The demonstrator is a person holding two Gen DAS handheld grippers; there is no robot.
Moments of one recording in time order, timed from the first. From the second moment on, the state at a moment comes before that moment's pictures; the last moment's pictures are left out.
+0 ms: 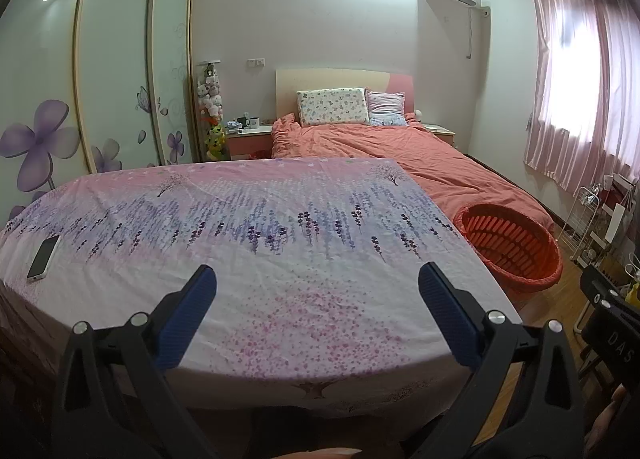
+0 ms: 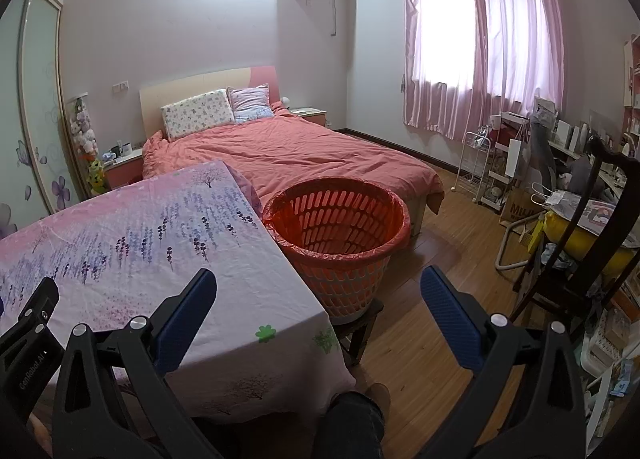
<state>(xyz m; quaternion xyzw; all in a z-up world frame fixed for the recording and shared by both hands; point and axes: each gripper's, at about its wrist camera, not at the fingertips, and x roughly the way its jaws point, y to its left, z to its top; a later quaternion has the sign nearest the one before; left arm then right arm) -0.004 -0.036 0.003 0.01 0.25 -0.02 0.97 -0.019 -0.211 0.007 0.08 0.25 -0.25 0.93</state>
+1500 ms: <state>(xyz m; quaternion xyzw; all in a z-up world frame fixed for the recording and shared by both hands) -0.004 -0.036 0.003 0.01 0.25 -0.02 0.97 -0.017 -0.210 0.006 0.07 0.25 -0.25 0.93</state>
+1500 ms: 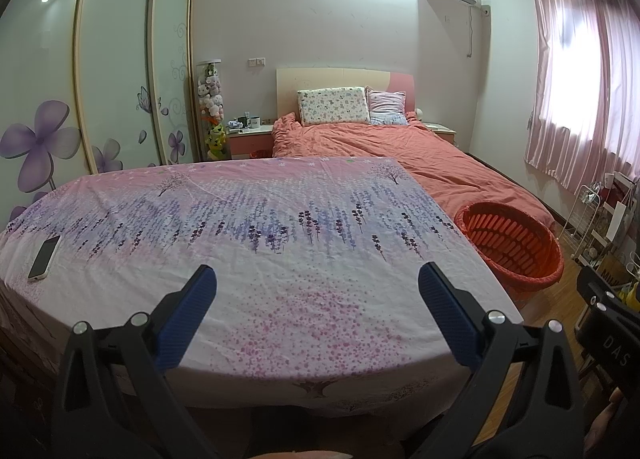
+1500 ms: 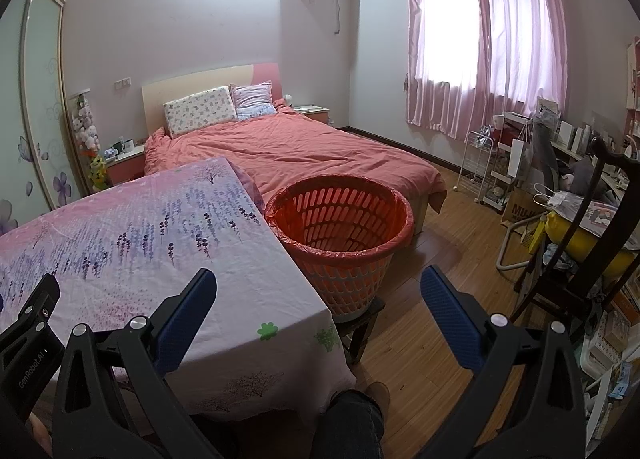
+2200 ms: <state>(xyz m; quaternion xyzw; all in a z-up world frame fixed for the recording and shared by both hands) -0.005 -0.033 0.002 0.00 0.25 -0.02 0.97 -0.015 -0.210 0.004 0.07 0.25 -0.24 0.93</state>
